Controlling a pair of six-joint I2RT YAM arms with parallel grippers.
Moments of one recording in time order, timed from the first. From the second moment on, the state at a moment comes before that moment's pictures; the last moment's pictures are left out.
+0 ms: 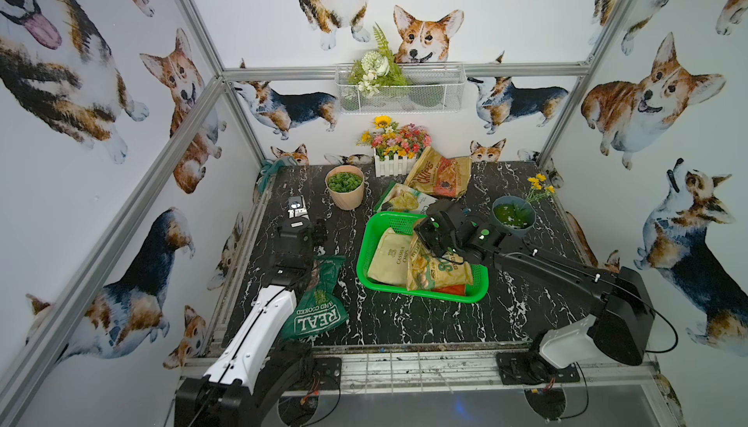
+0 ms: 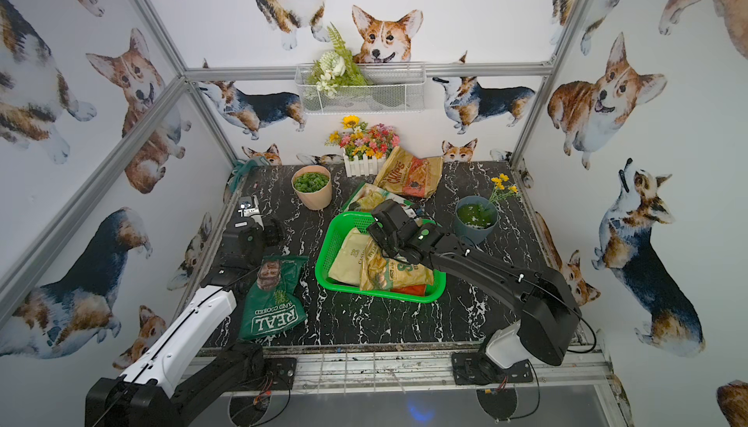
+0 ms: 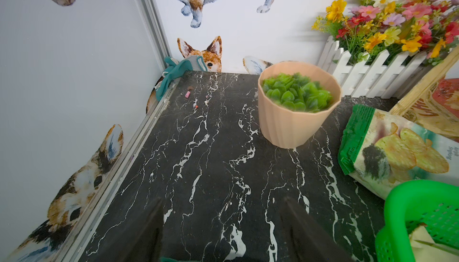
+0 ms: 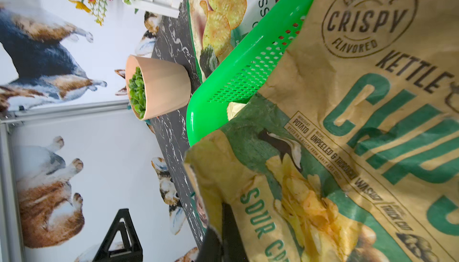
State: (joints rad) left arm -0.11 0.98 0.62 -0.02 -0.34 -0.08; right arm 0.81 1.46 1.17 -0.42 0.21 1.60
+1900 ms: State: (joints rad) left arm -0.12 1.02 0.59 0.02 -0.43 -0.04; right arm 0.41 1.47 0.94 -0.50 0.15 1.01
